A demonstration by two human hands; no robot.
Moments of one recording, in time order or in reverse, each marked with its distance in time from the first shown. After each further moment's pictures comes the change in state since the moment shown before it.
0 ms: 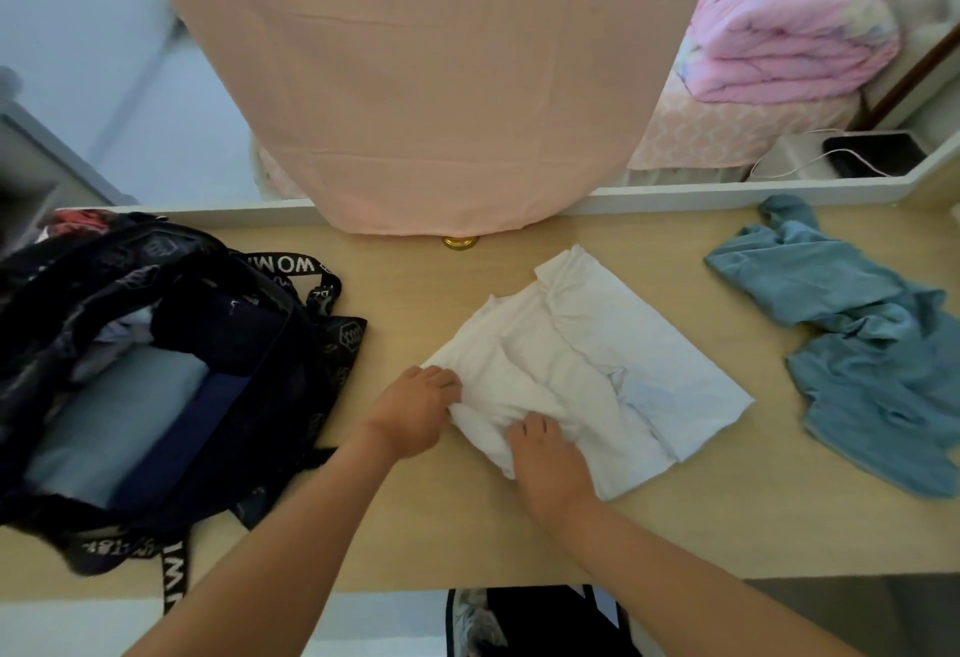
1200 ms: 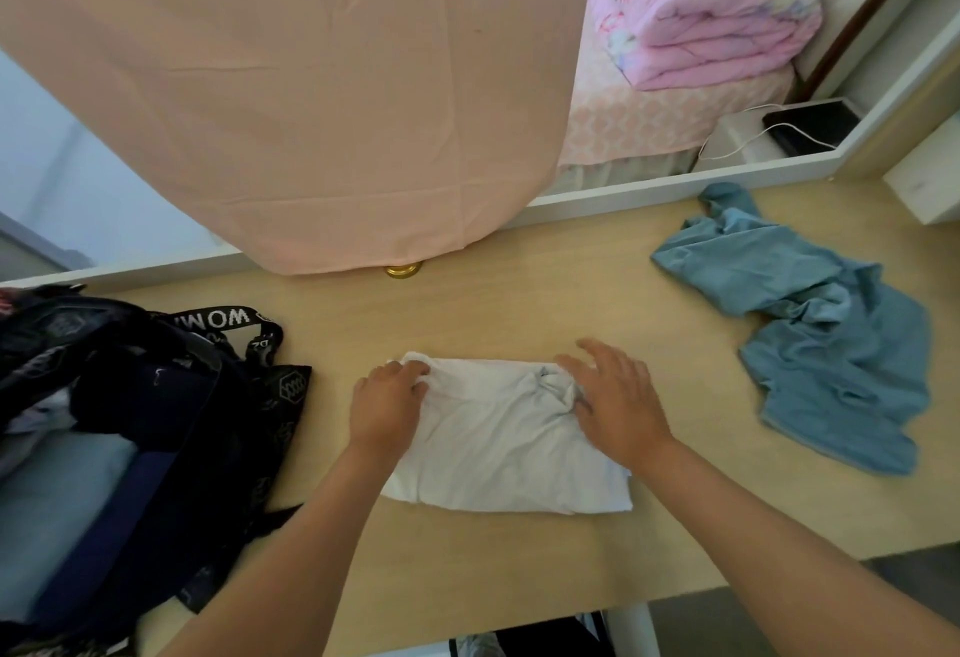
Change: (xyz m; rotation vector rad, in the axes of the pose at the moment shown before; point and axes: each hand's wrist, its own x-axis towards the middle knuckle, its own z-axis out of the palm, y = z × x) left_hand 0.066 0.020 -0.005 -0.159 0.221 -0.513; right_hand 0.028 0.157 -0.040 0.067 0.280 0.109
